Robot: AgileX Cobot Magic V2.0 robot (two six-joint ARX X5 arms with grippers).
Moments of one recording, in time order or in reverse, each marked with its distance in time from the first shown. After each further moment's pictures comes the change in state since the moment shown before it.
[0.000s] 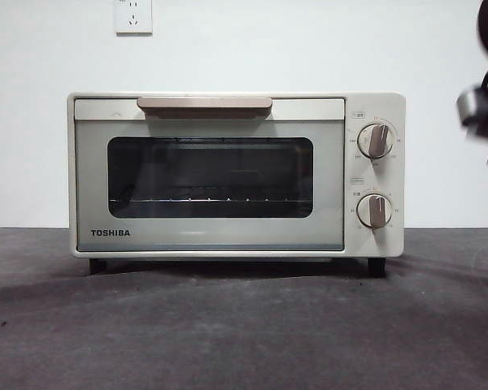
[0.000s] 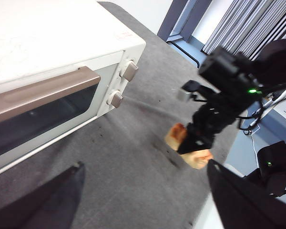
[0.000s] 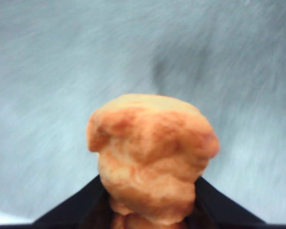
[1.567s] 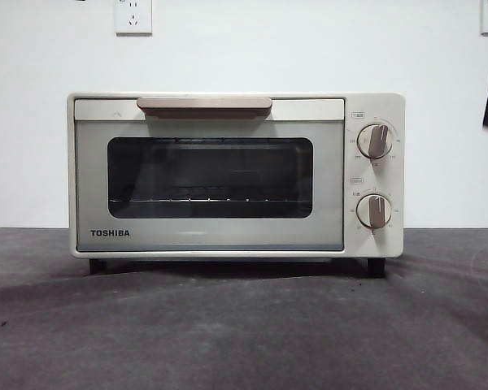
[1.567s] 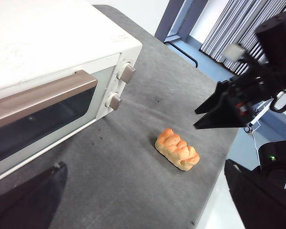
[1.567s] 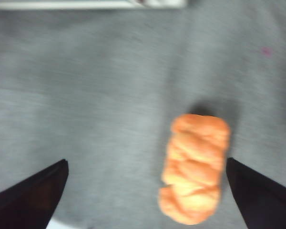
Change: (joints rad) left arm 0.000 0.000 0.000 0.007 0.011 0.026; right arm -0.074 -0.278 0.064 -0.025 -0.070 -0.069
